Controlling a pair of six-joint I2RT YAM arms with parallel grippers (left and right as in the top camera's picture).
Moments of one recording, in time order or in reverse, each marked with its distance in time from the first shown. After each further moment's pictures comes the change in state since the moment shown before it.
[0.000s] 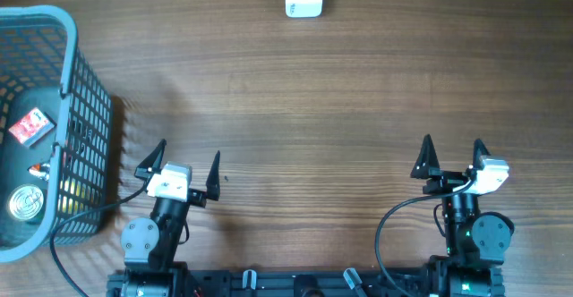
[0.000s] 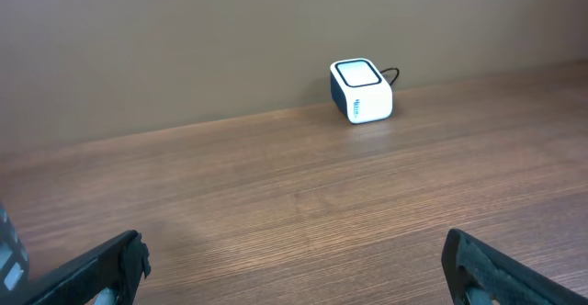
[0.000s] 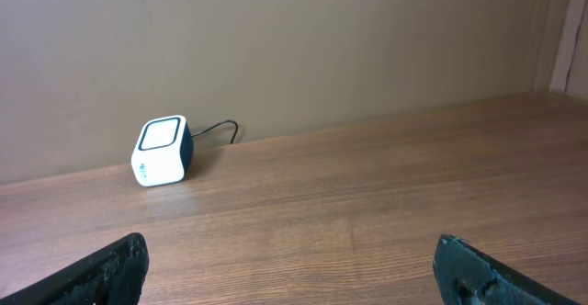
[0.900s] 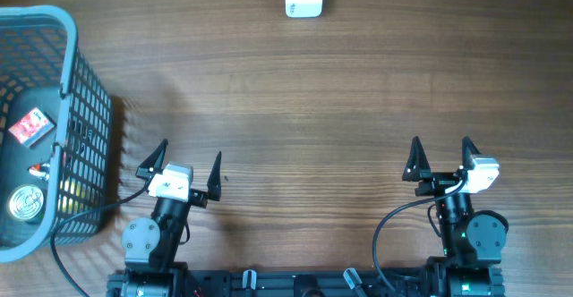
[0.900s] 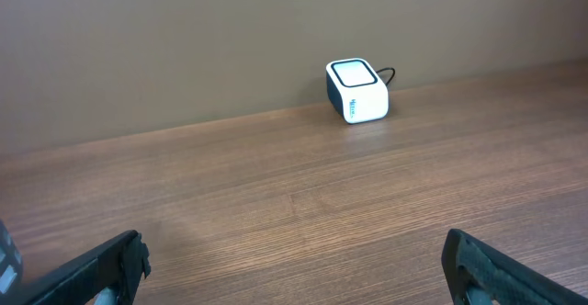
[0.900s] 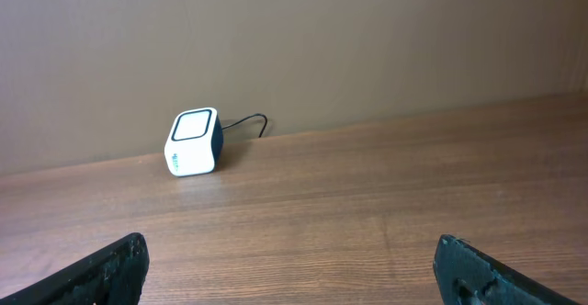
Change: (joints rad) left arm -0.016 0.000 0.000 0.000 -0.007 0.000; right arm 0.087 0.000 0.000 0.000 0.007 0.004
